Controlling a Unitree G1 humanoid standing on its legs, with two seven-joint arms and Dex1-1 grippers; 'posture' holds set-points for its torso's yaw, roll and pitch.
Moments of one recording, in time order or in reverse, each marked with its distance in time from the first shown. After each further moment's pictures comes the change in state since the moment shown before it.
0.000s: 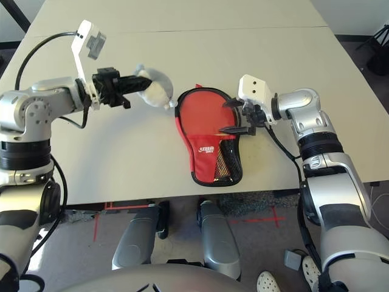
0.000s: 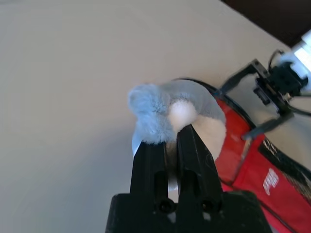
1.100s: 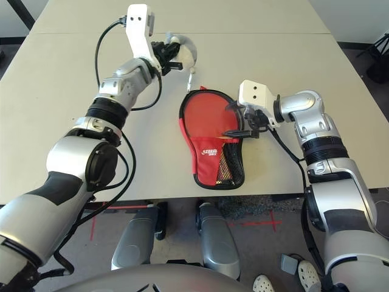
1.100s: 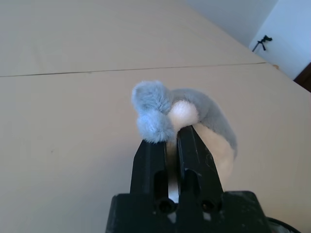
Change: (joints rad) left arm -0.533 -0.409 0.053 1.222 0.303 -0.994 0.316; right arm 0.058 -0.033 0.006 -0.112 -0.010 0.018 -0.002
